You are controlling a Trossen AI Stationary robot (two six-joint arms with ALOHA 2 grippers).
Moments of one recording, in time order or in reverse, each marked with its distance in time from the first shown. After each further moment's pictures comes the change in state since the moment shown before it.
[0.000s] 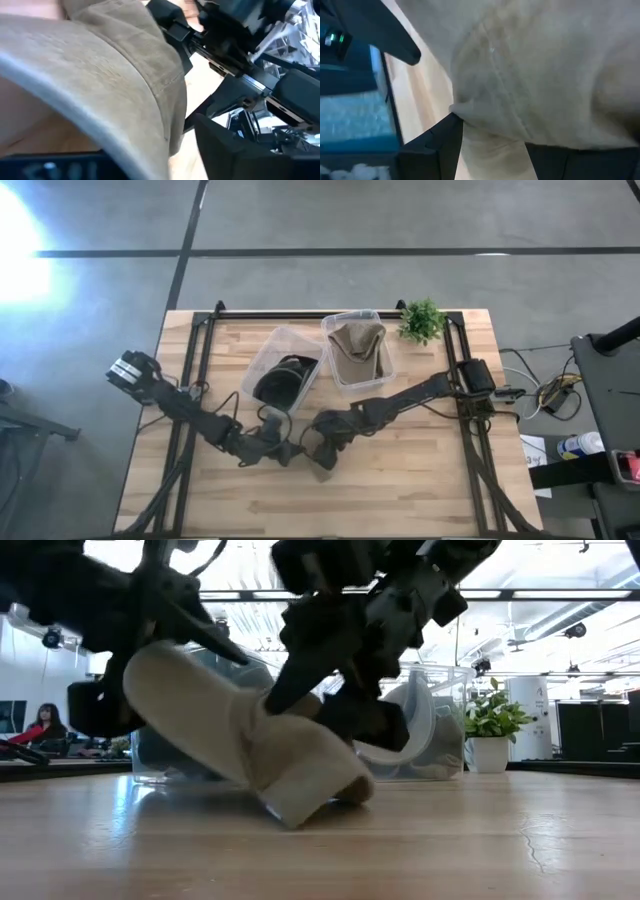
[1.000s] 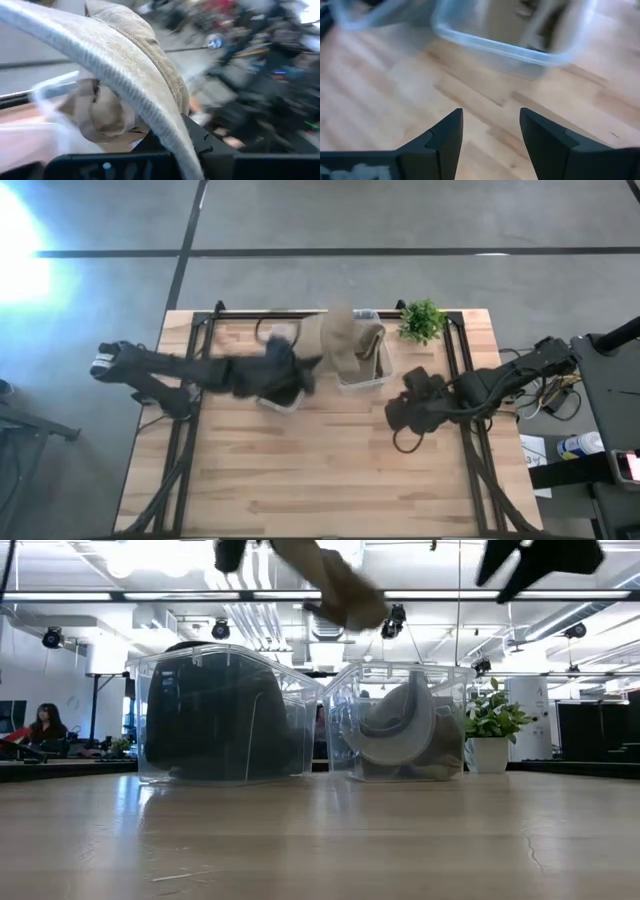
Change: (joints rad) left arm 0.398 -0.192 0.615 -0.576 -0.134 0.691; right arm 0.224 -0.725 -0.010 -1.112 0.805 0.466
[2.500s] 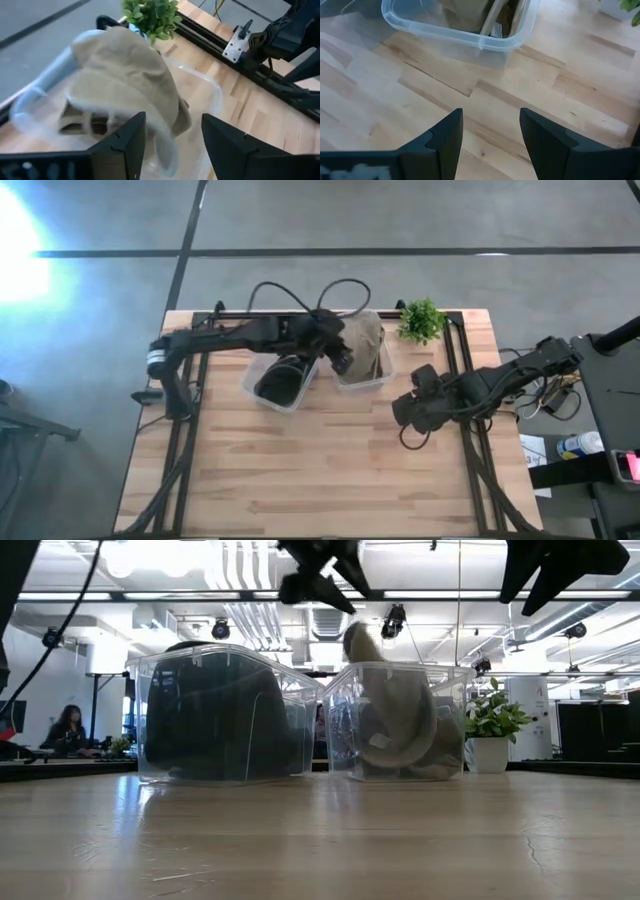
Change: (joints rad) left arm 0.289 0.423 0.579 -0.547 0.458 0.266; right arm -0.012 -0.019 -0.016 -0.154 -0.024 0.096
